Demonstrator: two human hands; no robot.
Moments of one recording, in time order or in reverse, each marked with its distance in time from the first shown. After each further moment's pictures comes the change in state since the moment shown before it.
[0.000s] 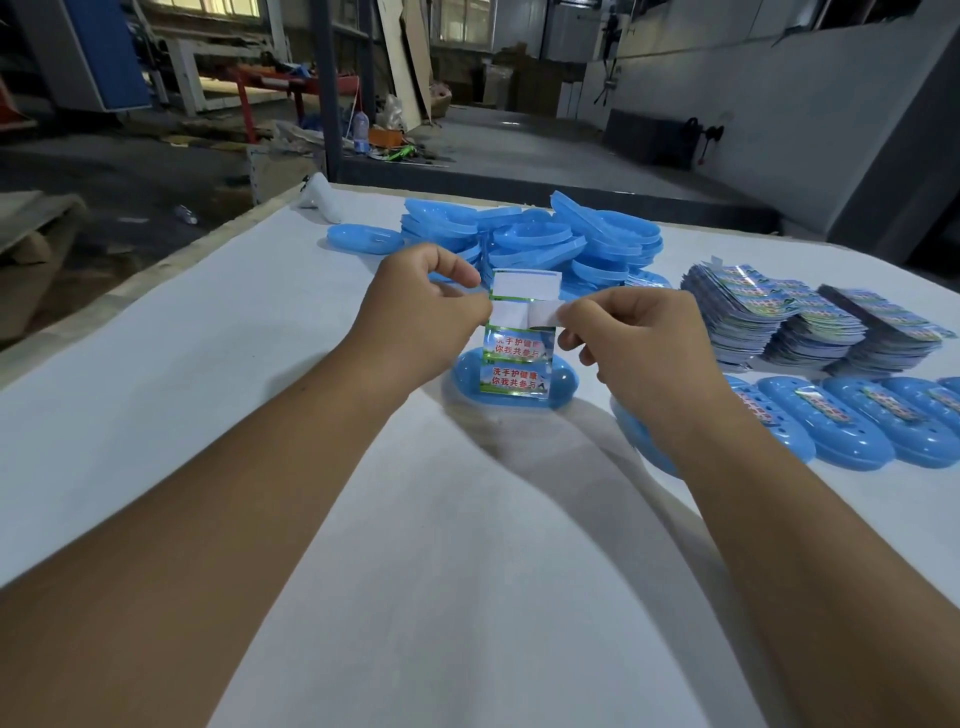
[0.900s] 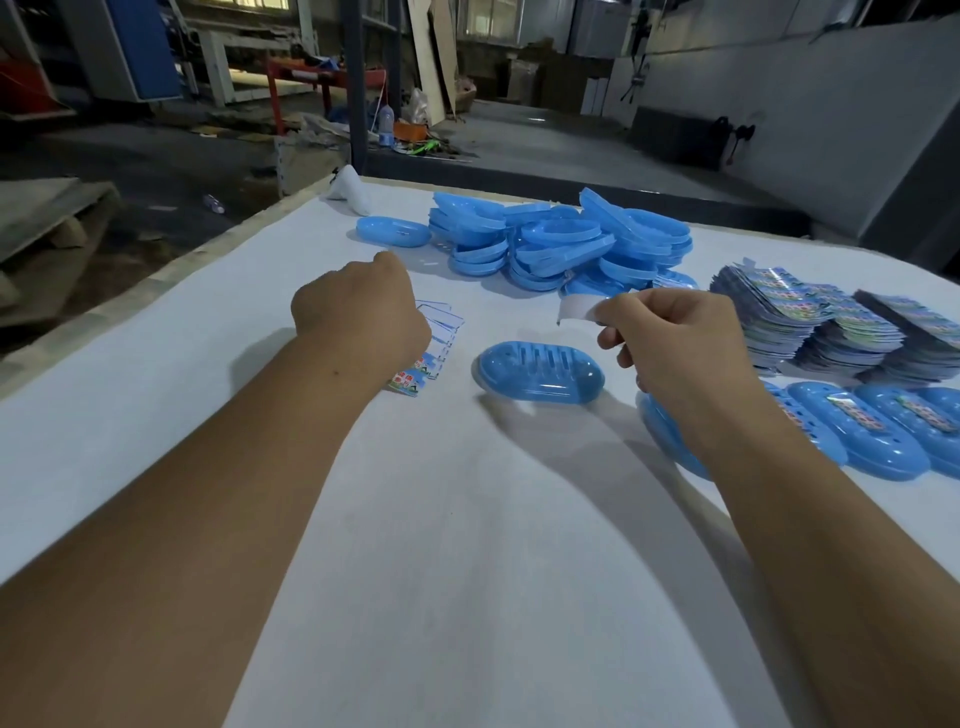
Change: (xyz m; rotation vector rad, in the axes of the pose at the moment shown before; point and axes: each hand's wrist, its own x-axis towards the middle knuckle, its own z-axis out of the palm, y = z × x) left_hand 0.018 -0.026 -0.037 1.115 0.049 -0.153; right_hand 0.001 -0.001 -0.001 -0.003 0.025 0.080
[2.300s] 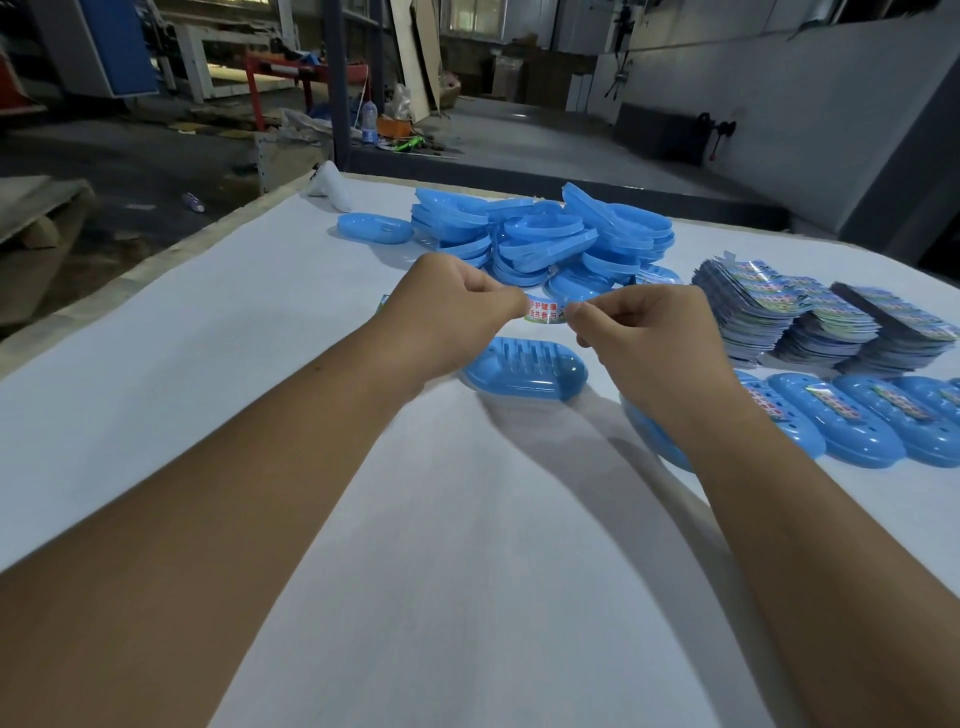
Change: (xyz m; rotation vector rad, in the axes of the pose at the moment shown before) left_hand -0.030 0.045 -0.009 -1.026 -0.240 0.117; right_hand 0.007 0.011 0.001 -0.217 0.025 -0.154
